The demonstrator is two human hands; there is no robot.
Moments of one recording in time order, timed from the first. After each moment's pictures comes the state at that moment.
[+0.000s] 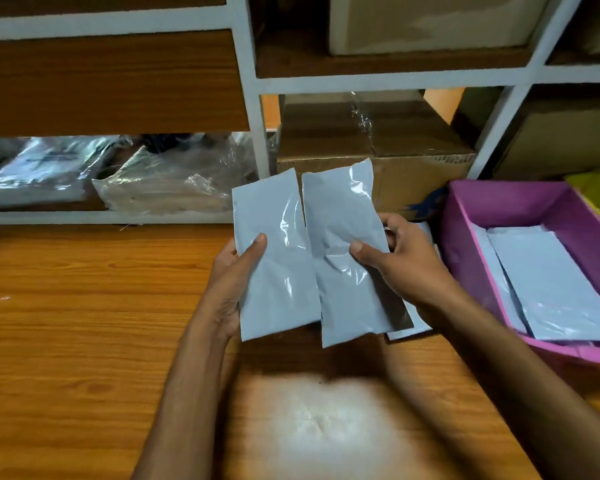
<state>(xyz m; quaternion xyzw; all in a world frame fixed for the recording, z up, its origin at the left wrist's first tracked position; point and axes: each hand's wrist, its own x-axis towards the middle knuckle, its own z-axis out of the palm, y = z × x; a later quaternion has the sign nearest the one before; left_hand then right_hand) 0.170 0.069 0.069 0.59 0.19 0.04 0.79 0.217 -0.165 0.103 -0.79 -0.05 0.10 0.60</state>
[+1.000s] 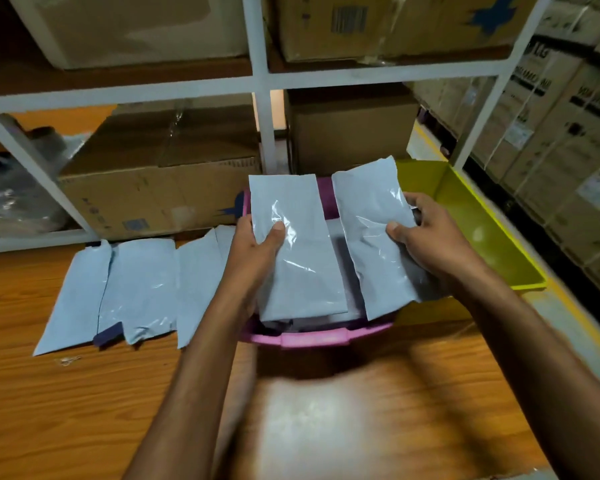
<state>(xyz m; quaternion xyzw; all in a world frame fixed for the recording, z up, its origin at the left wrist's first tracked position) 0.250 -0.318 0.090 0.72 0.13 0.02 0.68 0.269 -0.562 0.115 -0.84 0.07 0.00 0.54</state>
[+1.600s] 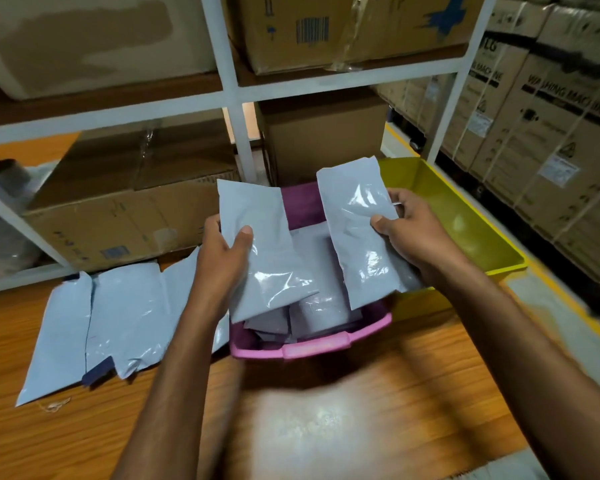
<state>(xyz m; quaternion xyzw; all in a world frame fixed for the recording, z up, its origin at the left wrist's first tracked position) 0.273 -0.286 0.089 0.80 0.11 0.03 0.59 0.271 -0.552 0.116 -0.80 0.12 -0.03 0.58</state>
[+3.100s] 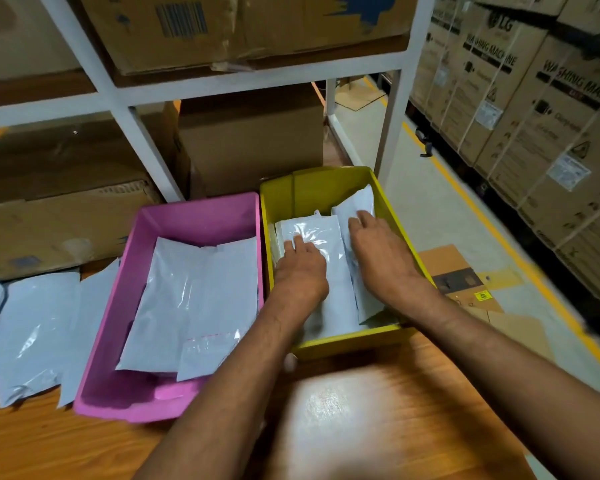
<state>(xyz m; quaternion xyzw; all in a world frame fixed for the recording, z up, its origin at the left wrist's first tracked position) 0.354 -0.555 0.047 0.98 -0.04 -0.20 0.03 0.359 -0.693 0.046 -0.99 -0.09 -0.04 0.03</state>
